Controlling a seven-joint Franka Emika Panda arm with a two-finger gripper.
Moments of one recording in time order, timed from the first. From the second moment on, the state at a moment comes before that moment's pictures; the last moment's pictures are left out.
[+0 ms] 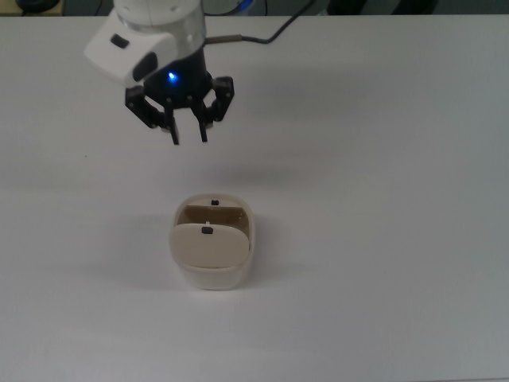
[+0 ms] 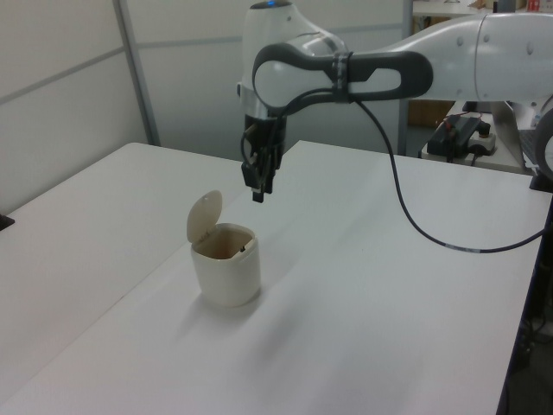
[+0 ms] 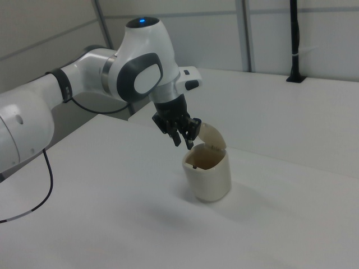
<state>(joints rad) -0.02 0.29 -0.02 -1.38 0.06 1.80 -0.13</state>
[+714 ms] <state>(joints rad) -0.02 0.25 -0.06 -1.39 0.05 1.73 -0.13</state>
